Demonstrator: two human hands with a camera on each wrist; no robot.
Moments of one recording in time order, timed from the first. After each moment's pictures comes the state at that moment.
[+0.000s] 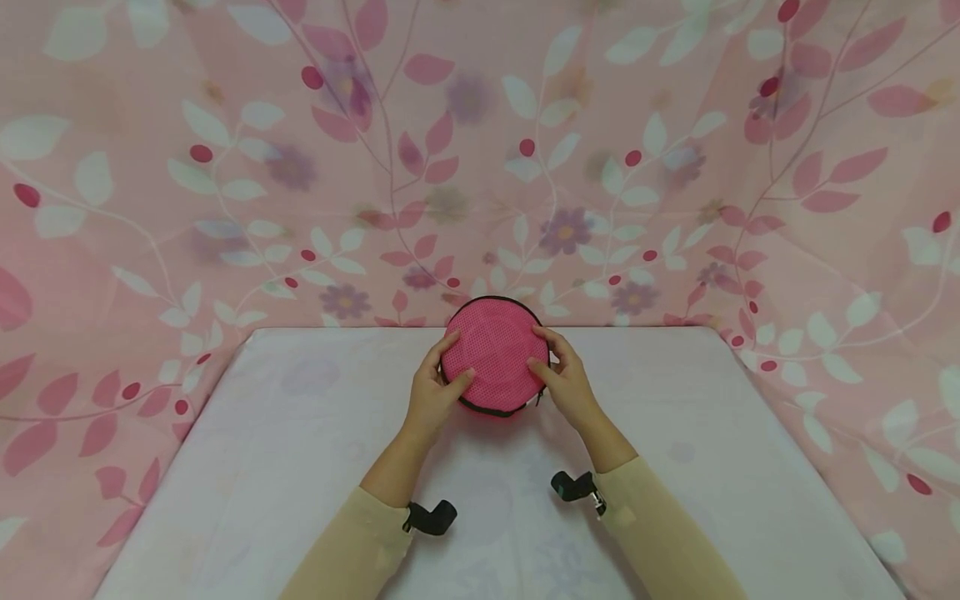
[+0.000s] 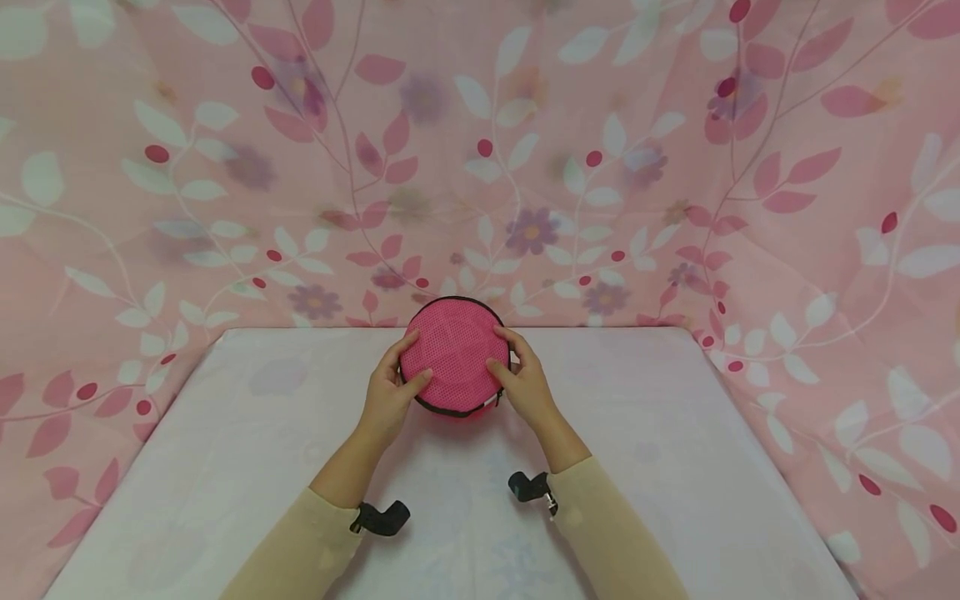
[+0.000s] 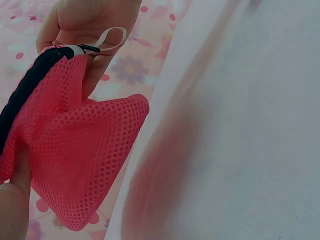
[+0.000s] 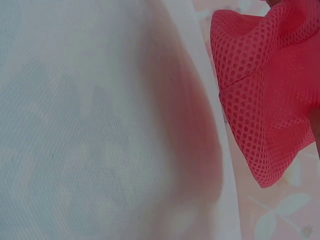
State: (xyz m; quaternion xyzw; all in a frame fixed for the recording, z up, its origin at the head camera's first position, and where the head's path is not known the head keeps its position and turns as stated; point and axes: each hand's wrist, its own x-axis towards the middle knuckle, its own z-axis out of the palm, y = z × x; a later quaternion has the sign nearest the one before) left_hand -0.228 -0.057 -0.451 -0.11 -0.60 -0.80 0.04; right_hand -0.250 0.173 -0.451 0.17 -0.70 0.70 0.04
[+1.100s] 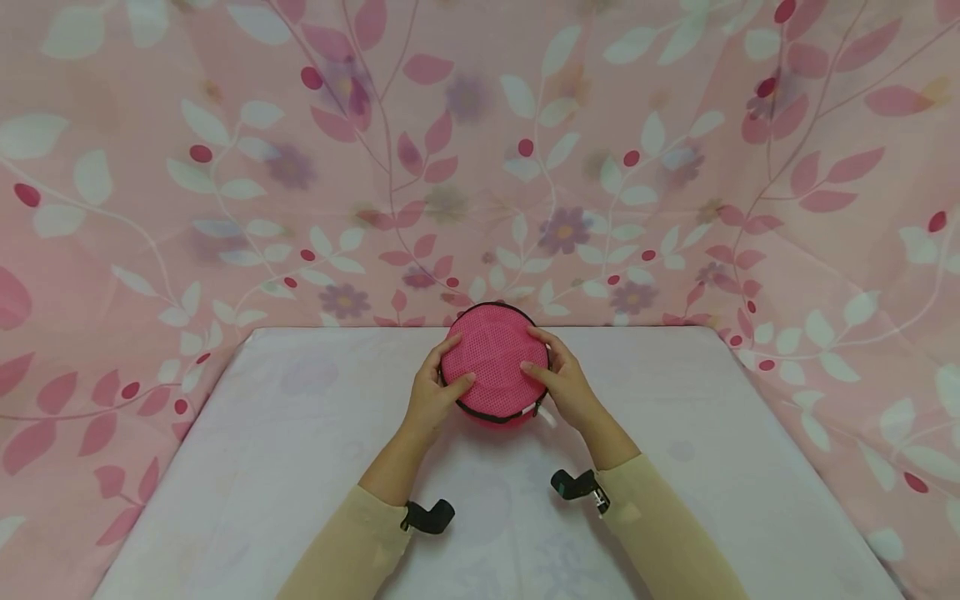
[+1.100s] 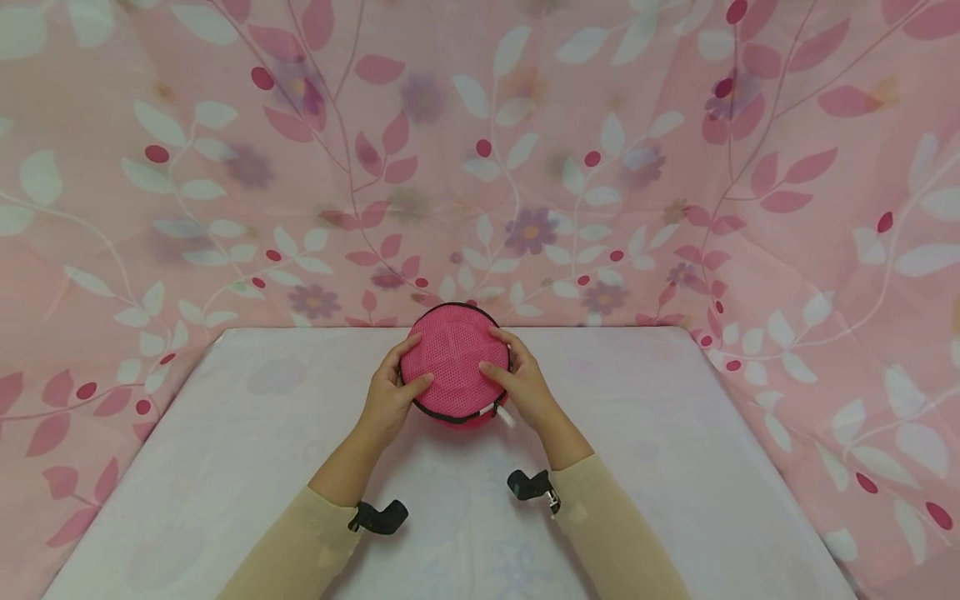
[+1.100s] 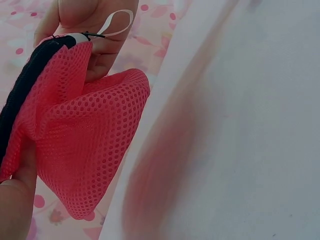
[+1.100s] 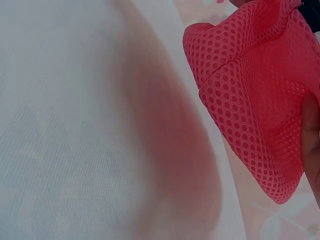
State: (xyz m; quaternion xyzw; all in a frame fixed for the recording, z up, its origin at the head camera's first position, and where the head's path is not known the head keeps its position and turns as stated) left_hand -0.229 -0.057 -0.456 -0.10 -0.58 -0.81 0.01; right_hand -0.249 0.173 -0.448 0.15 -0.64 0.75 -0.05
